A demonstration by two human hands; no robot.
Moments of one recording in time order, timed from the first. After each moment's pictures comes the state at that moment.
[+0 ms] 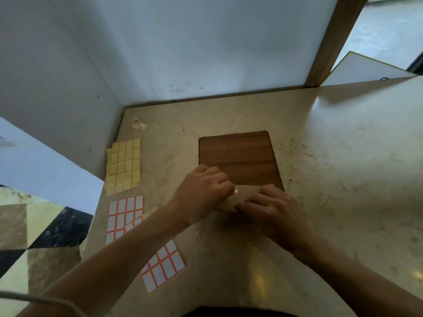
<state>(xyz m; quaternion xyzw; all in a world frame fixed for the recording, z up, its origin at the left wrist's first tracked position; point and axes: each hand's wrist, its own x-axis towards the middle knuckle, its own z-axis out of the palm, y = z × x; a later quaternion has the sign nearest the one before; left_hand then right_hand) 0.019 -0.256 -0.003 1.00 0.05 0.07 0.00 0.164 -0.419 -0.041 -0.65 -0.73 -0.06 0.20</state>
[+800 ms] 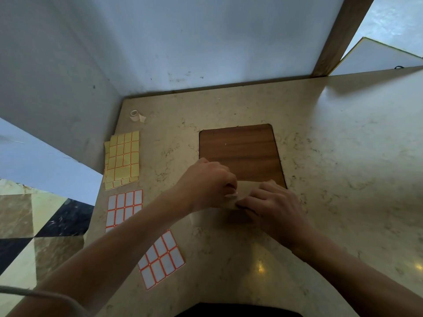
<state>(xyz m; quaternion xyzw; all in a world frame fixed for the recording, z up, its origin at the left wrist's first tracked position) 0.046 -0.246 0.009 0.99 0.10 -0.09 0.10 0.169 -0.406 -0.042 -0.69 -0.70 0.02 0.18</state>
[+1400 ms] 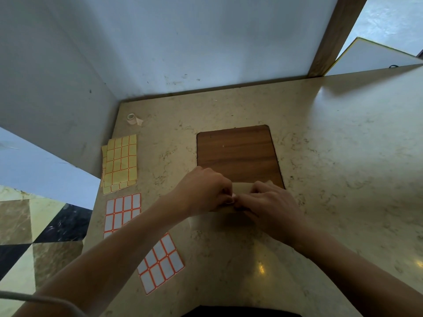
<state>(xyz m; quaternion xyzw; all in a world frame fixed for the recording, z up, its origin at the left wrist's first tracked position) 0.046 -0.245 0.001 0.97 0.13 -0.13 0.16 0.170 -0.401 -0.023 -0.70 -0.70 0.05 0.14</state>
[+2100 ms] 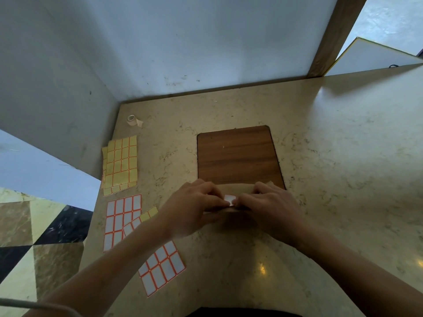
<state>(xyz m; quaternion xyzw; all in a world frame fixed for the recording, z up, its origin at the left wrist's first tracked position) -0.003 -0.247 -0.020 0.98 0.11 -0.05 0.17 0.171 -0.397 -0.024 -0.72 -0.68 0.12 0.08</state>
